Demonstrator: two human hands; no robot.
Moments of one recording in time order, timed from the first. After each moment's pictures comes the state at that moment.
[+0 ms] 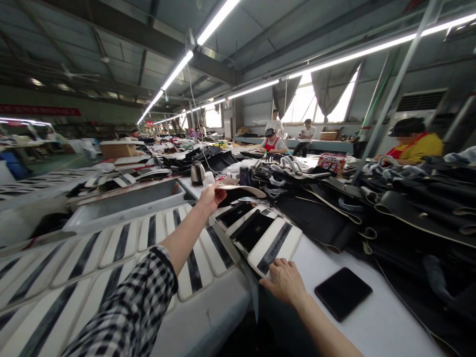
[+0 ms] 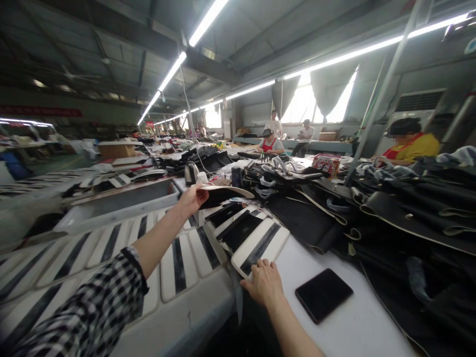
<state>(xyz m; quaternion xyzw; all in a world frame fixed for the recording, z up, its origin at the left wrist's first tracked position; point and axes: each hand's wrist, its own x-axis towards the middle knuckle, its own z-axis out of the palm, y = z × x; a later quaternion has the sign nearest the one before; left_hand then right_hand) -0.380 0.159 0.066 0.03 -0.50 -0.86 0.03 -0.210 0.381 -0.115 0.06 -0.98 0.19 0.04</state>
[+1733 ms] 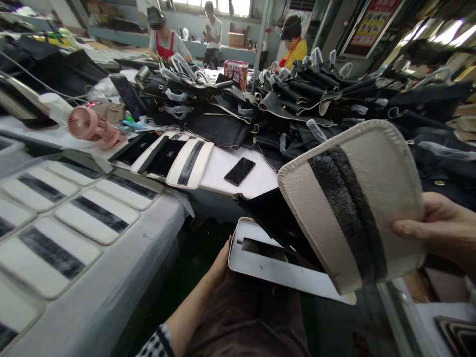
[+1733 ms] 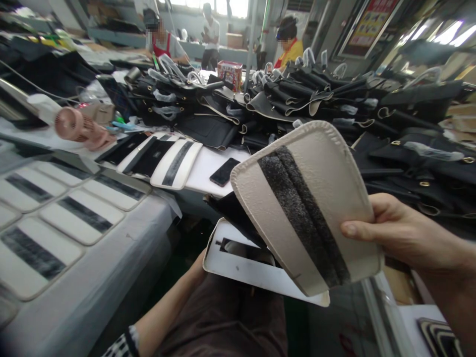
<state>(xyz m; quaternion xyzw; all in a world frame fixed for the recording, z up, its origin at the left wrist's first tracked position) 0.008 0.265 -0.242 0.03 -0.51 -0.71 -0.49 0.207 0.547 0.063 -0.30 -0.72 0.63 -0.02</state>
